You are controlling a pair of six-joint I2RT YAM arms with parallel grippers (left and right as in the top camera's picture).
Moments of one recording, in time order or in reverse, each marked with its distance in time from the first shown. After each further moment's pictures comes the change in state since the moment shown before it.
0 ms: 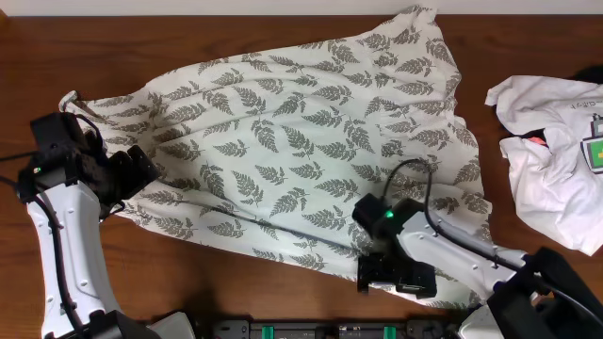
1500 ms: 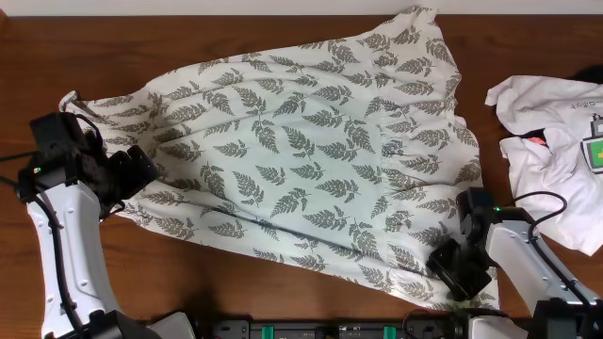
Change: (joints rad) left arm 0.000 0.000 0.000 0.002 0.000 -0.001; right arm -0.715 -0.204 -0.190 0.007 0.074 0.061
